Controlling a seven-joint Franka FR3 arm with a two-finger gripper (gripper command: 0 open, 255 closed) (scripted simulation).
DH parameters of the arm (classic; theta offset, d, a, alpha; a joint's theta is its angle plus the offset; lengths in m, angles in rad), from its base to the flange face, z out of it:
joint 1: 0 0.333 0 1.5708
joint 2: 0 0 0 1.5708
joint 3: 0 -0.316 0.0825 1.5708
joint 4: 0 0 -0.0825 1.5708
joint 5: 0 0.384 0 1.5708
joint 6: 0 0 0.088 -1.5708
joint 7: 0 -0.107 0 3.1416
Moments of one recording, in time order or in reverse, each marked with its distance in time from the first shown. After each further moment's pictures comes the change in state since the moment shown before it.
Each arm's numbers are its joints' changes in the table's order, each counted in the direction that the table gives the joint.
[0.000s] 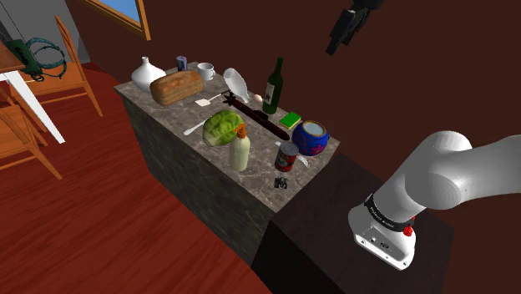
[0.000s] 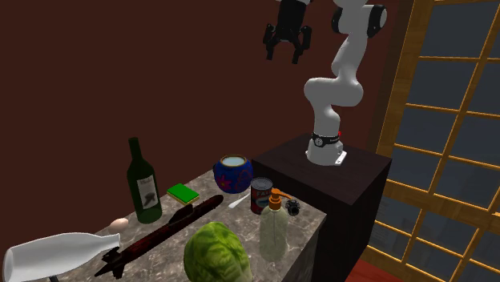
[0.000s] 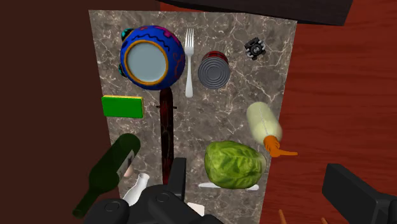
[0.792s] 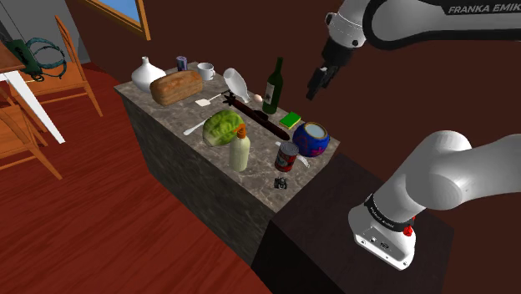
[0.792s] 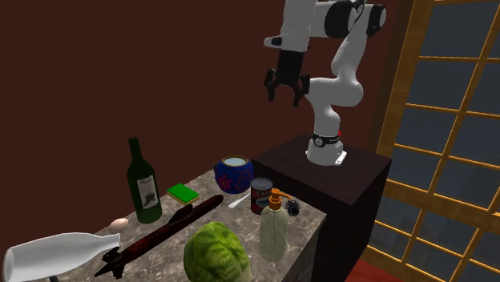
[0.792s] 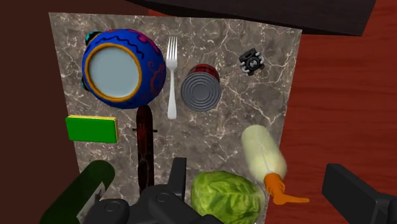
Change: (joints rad) arm 0.018 -0.012 -0.011 0.310 0.021 0.271 -0.027
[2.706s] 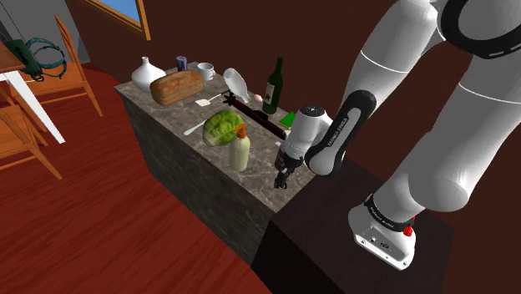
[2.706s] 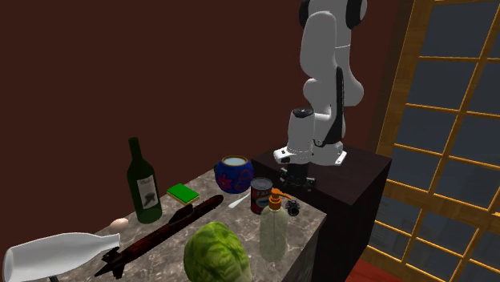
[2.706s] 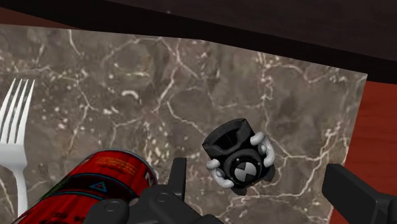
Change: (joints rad) arm 0.095 -0.930 -0.025 0.300 -0.060 1.097 -0.179
